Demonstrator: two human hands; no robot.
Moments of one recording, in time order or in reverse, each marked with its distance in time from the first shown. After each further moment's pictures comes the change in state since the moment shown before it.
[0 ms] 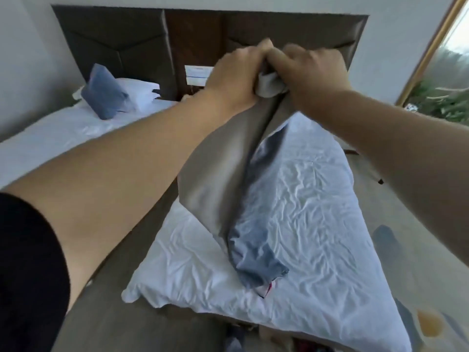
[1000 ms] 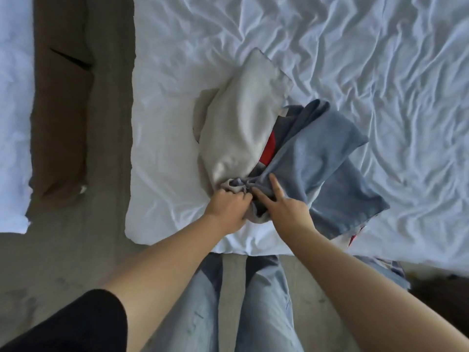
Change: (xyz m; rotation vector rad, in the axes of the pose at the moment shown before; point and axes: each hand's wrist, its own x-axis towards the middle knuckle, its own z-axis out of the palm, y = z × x) left_hand -0.367 -0.307 0.573 -0.001 -1.293 0.163; right_hand -0.242 -0.345 0.608 0.495 -1.490 0.170
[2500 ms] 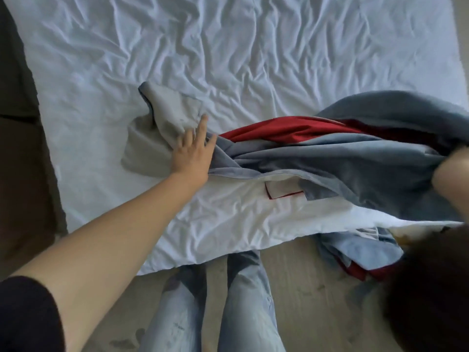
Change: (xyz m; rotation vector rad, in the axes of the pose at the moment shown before) left_hand 0.147 0.090 -0.085 0.216 0.127 -0.206; right_hand -0.075 0.400 0.038 0.647 0.689 1.685
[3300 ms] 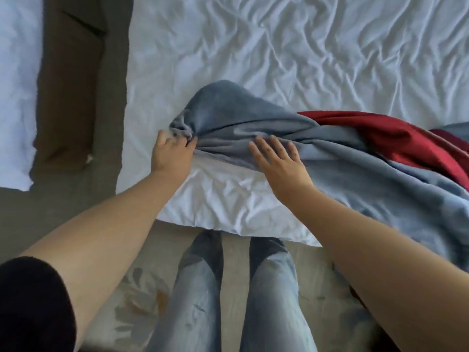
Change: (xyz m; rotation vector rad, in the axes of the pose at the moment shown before) left_hand -0.137 -0.164 0.124 0.189 -0.329 -0.274; right_hand -0.379 -0.020 0.023 -0.428 -0.583 -1.977
